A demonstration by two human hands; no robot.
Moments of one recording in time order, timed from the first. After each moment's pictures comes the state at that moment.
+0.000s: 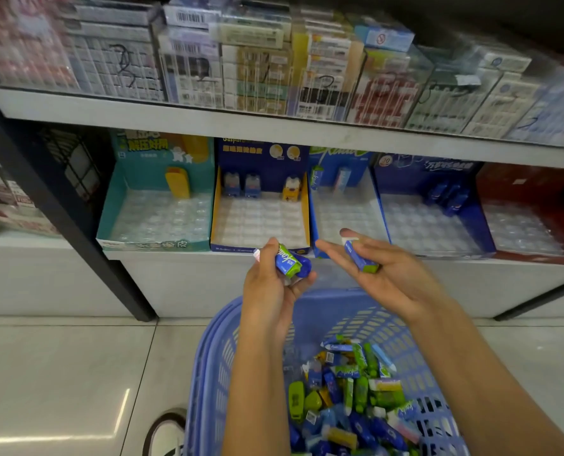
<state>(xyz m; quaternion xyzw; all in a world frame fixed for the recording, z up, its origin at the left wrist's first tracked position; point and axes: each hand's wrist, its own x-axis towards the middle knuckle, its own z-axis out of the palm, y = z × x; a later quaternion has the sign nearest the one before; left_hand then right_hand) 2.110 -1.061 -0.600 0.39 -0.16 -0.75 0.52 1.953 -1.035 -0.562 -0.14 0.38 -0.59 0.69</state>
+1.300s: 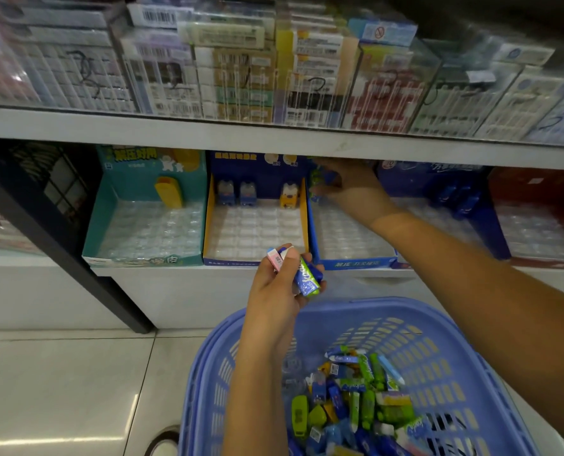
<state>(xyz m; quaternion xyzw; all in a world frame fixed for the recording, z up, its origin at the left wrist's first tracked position) 2.100 -1.069 -0.601 0.37 -0.28 -0.74 0.49 1.932 -1.177 -0.549 -0.68 0.67 -0.25 0.16</state>
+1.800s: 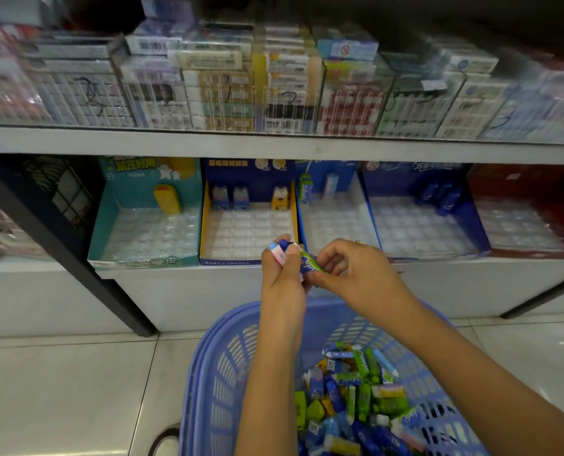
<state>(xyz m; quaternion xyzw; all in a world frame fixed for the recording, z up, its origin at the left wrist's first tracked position) 2.078 -1.050 -0.577 0.41 -0.30 -0.68 0.52 1.968 -1.035 -0.554 -0.60 0.70 -0.29 0.26</state>
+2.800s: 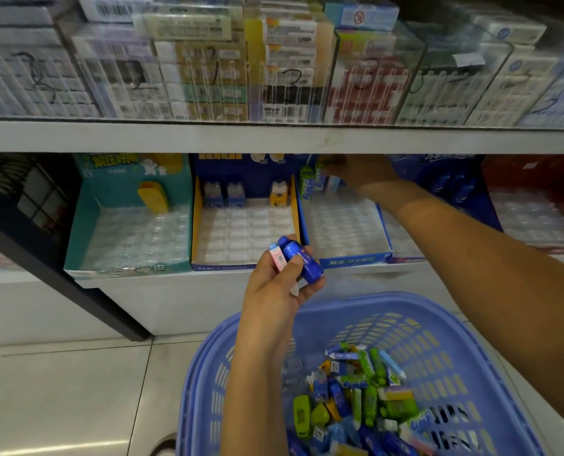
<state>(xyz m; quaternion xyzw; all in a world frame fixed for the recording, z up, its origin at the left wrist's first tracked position) 2.097 -1.069 -0.590 0.37 -0.26 -0.76 0.47 1.895 -1.209 -0.555 -0.63 0.72 -0.25 0.14</state>
